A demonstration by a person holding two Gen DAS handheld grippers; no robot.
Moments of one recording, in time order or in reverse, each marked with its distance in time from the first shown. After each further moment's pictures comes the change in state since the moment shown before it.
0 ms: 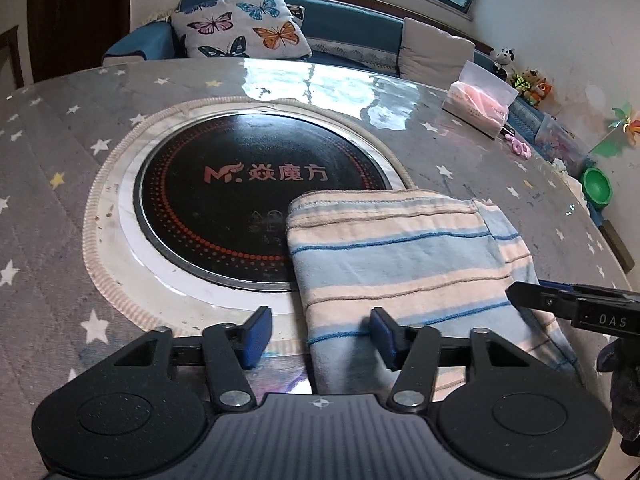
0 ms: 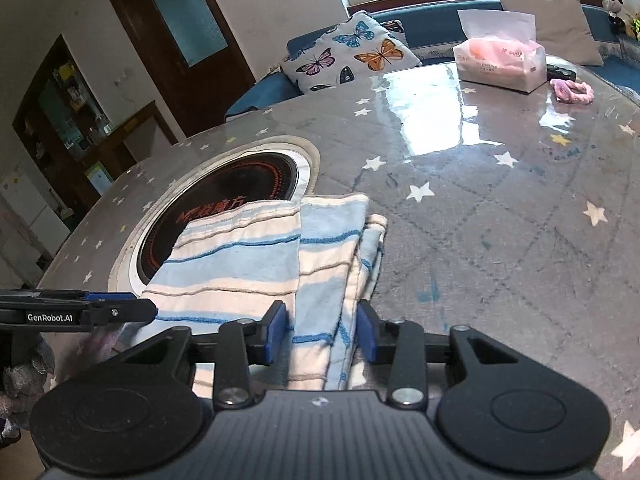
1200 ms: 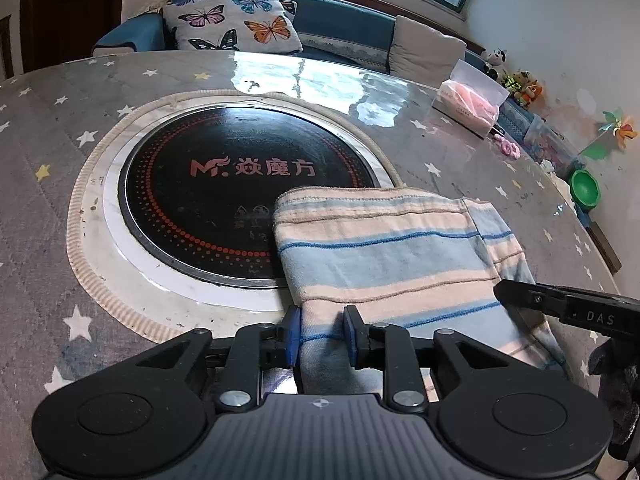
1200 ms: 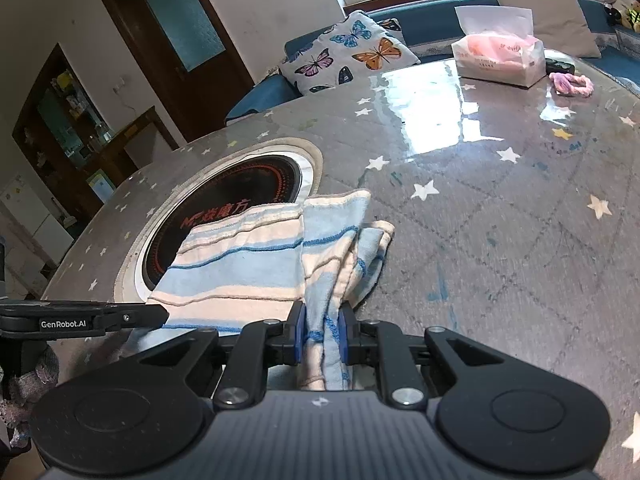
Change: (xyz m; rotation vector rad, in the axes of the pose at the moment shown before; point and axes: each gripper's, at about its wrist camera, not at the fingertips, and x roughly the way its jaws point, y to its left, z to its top) left arm 0.002 0.001 0.002 -0.017 0.014 -0.046; right arm 0.003 0.001 0.001 0.034 -0.004 0.013
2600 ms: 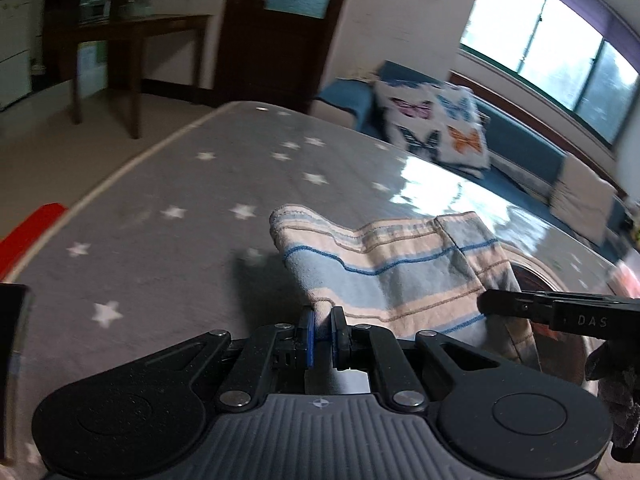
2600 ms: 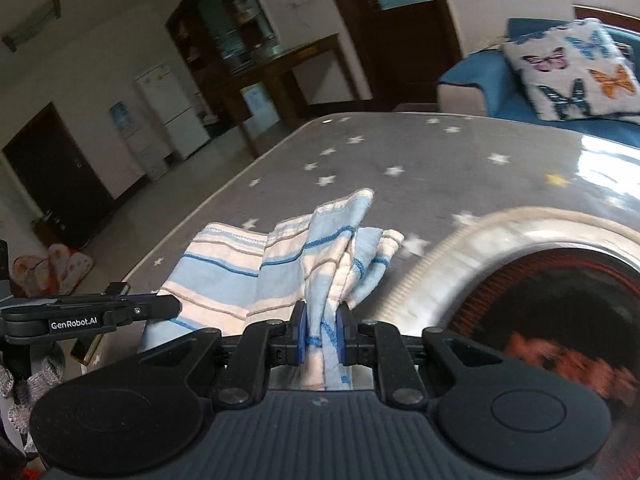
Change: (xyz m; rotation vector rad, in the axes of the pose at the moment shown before) left arm -0.150 0.224 0.000 -0.365 -0.258 0.369; right arm 0.175 0.275 0.083 -0.399 0.174 0.403
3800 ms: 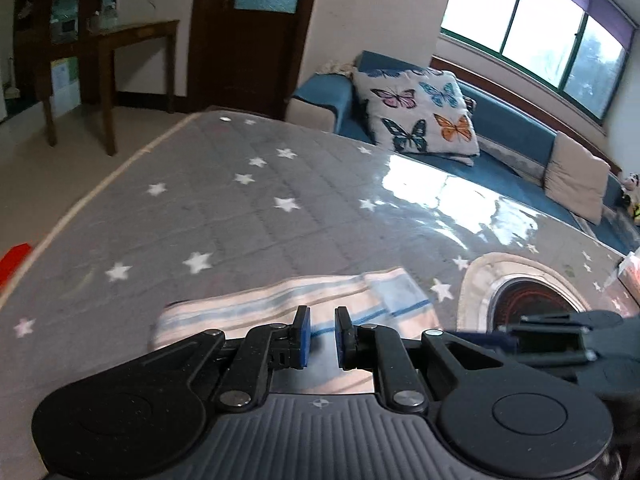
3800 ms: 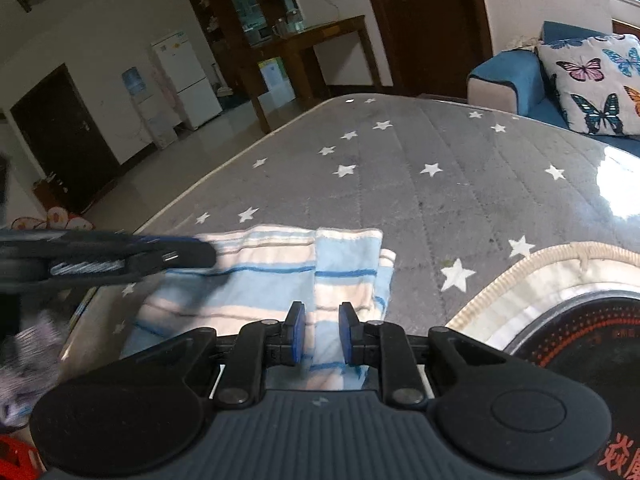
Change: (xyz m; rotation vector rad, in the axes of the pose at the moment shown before) left arm 0.073 -0.028 0.047 0.095 0.031 -0.054; right arm 0.062 0.013 0.018 -0.100 0.065 0.002
